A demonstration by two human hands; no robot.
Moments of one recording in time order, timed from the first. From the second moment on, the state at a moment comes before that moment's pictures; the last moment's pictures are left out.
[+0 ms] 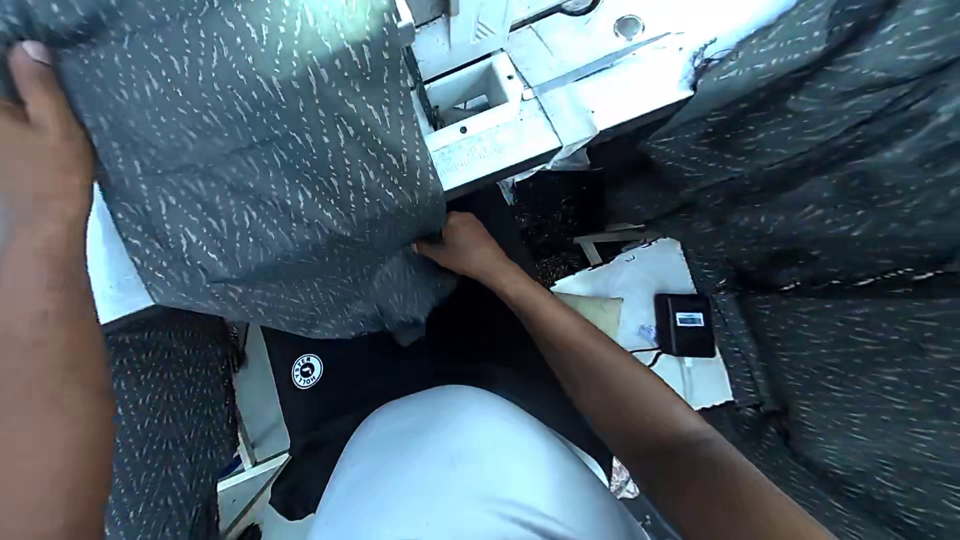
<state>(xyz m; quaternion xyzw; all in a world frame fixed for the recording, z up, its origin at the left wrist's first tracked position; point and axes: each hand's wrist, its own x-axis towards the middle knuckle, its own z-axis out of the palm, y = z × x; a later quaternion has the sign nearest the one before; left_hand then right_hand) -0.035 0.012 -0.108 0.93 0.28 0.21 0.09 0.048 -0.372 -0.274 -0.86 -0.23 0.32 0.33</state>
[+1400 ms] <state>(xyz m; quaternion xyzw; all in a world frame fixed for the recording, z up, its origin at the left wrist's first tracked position) -0.114 -0.062 -0.129 0.82 0.33 0.28 0.38 0.034 -0.394 -0.299 -0.70 -0.32 0.15 0.62</state>
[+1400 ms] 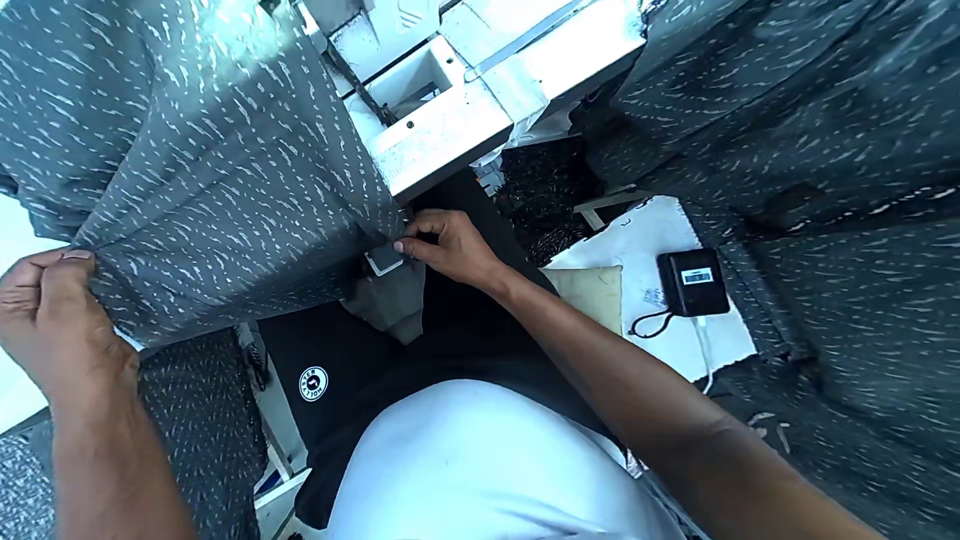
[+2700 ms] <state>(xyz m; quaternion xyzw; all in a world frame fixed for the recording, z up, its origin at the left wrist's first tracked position) -0.108 -0.085 -0.145 0.97 0.17 0.15 0.09 -0.002 -0.472 -0.259 -0.50 -0.35 0.30 0.74</state>
